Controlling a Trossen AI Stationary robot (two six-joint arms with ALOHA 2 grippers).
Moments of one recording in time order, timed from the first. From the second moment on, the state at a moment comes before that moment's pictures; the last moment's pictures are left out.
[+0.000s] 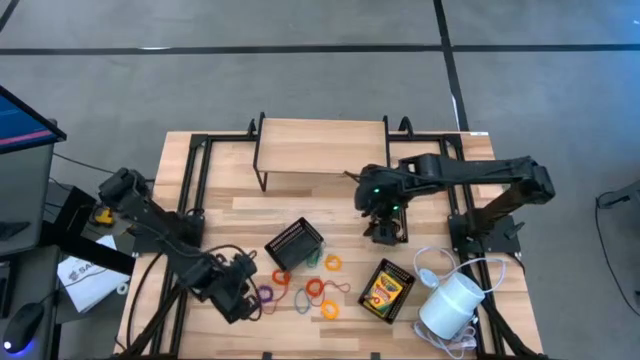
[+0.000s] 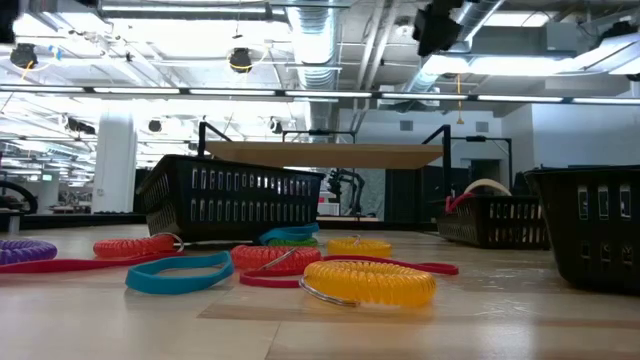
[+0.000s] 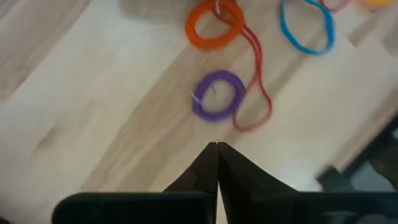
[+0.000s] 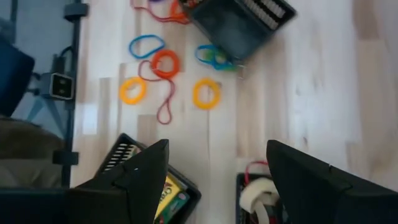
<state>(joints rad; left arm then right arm) -0.74 1.52 1.13 -0.98 -0.20 -1.47 0.02 1.49 1.48 -1.06 -0.20 0.12</state>
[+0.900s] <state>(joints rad) -0.59 1.73 0.94 -0.64 0.02 -1.41 0.05 1.35 1.36 -1.04 -0.18 0.21</state>
